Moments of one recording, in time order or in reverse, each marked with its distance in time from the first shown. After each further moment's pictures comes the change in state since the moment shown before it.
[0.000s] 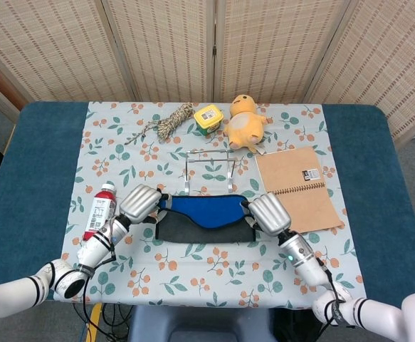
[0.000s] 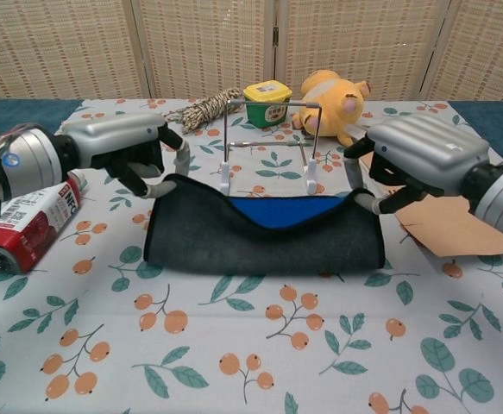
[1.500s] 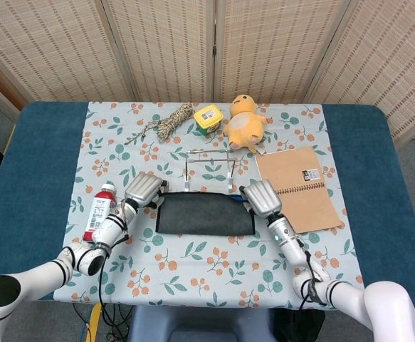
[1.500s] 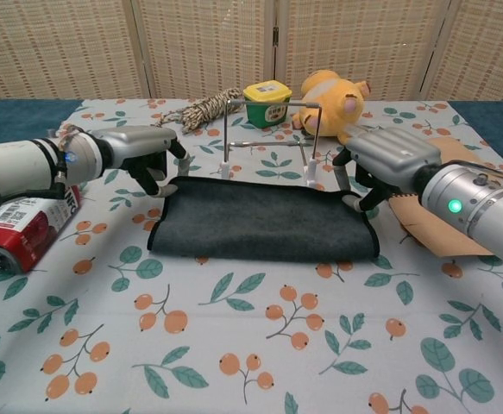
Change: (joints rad) left arm -0.118 -0.152 -0.057 0.288 -0.208 -0.221 0.121; right arm 0.134 -0.178 0.055 0.314 0.170 -0.158 -0.012
